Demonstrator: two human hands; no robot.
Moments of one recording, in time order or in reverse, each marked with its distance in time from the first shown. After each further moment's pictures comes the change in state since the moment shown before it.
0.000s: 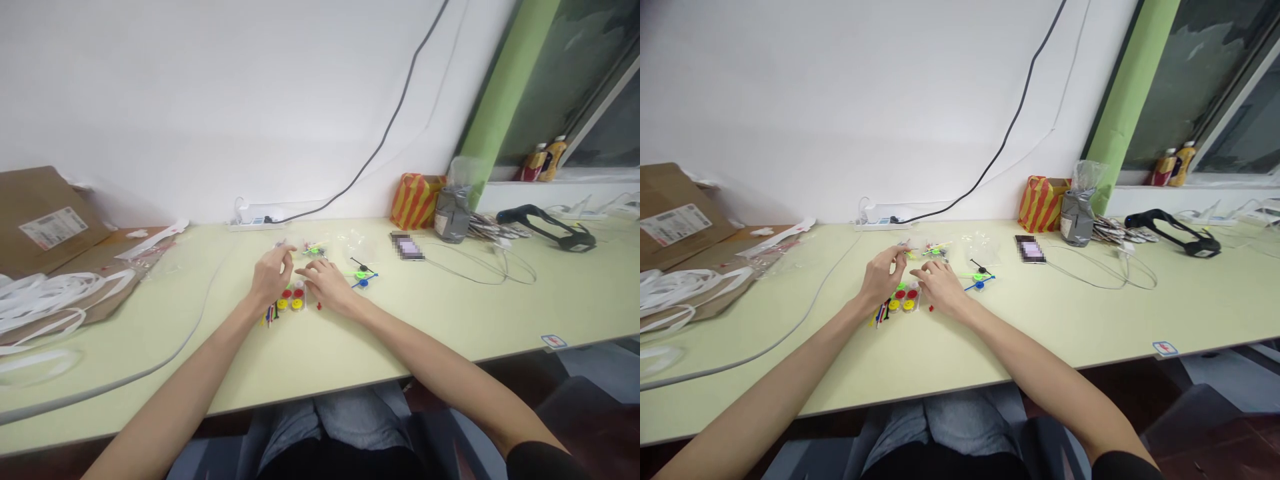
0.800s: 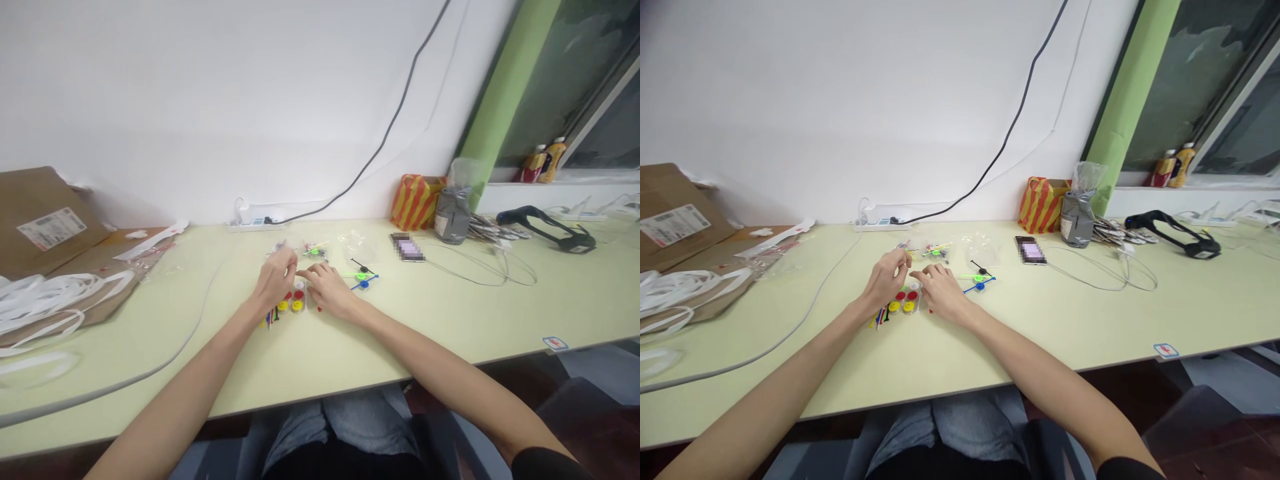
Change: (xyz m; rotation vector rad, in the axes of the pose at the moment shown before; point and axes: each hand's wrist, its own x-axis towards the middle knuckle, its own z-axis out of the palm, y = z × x) left_hand 0.001 0.007 0.001 -0.022 -0.096 0.004; right_hand -0.006 -0.006 -0.005 0.028 -0.042 0.001
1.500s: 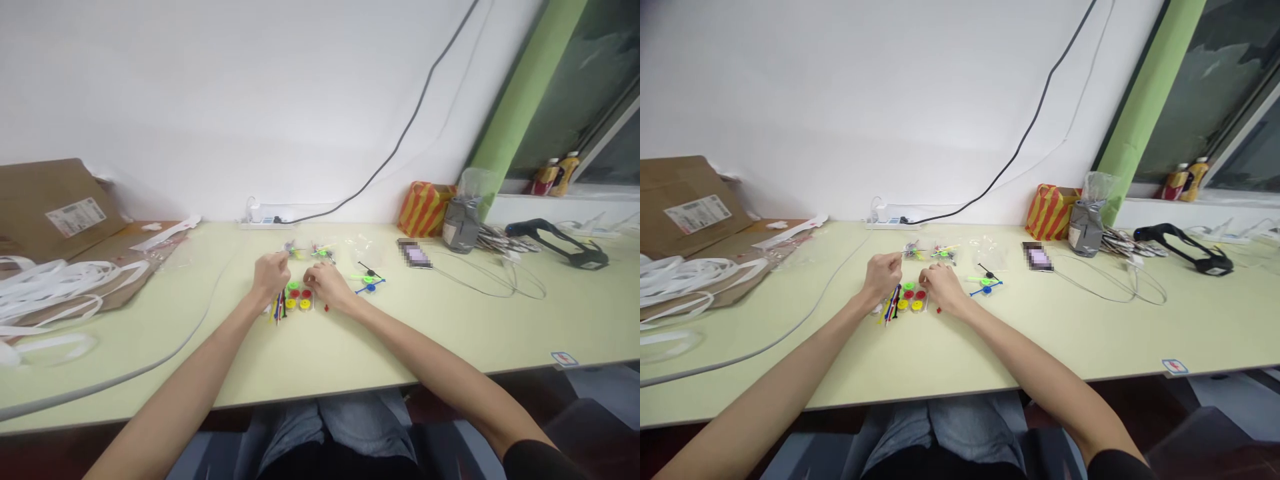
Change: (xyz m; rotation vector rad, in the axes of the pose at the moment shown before) left_hand -0.006 -0.024 -0.011 0.098 0.078 -0.183; right_hand 0.033 0.006 0.021 0.053 -0.008 0.083
